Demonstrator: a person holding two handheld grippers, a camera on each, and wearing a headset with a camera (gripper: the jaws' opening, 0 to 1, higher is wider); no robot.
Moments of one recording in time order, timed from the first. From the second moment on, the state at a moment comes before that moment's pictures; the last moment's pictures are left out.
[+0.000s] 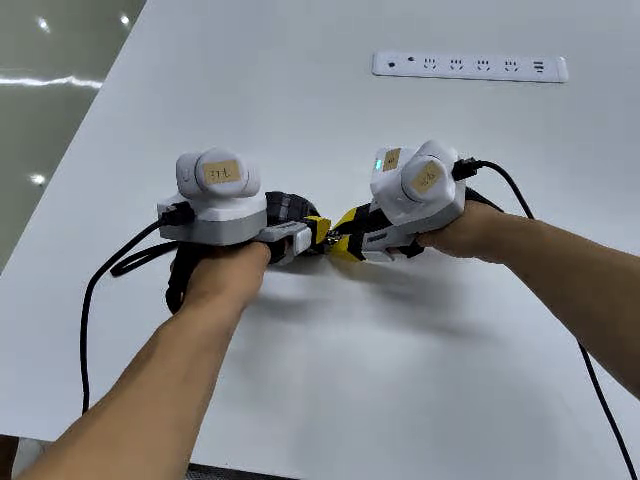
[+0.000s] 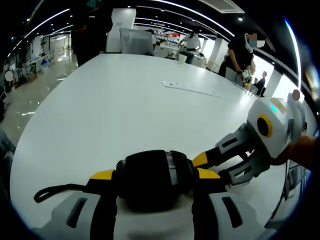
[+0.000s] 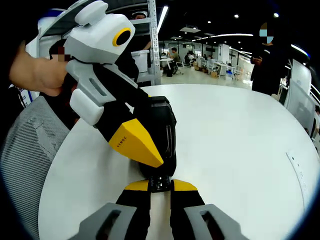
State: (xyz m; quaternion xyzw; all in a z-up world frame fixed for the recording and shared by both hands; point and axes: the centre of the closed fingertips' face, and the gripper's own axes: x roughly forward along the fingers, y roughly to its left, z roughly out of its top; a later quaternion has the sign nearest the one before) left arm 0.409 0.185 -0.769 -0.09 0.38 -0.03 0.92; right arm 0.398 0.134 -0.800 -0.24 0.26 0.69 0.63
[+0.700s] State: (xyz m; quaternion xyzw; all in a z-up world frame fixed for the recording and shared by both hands) left arm 0.409 0.184 -0.770 -0.09 0.38 -0.03 0.92; right arm 0.398 0.137 -0.802 -0.27 0.25 0.70 0.61
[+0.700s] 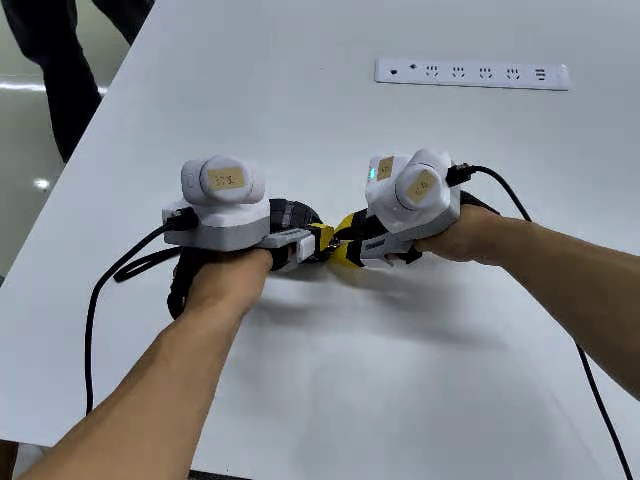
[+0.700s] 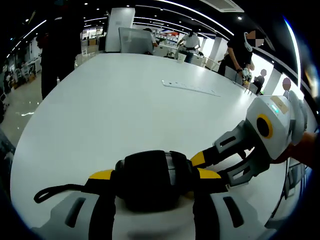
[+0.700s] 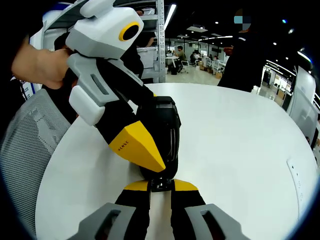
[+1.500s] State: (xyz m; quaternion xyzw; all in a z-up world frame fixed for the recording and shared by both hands) left arm 0.404 0.183 -0.774 -0.09 0.40 -0.03 0.91; right arm 0.400 0.132 -0.798 -0.28 0.25 0.69 0.62
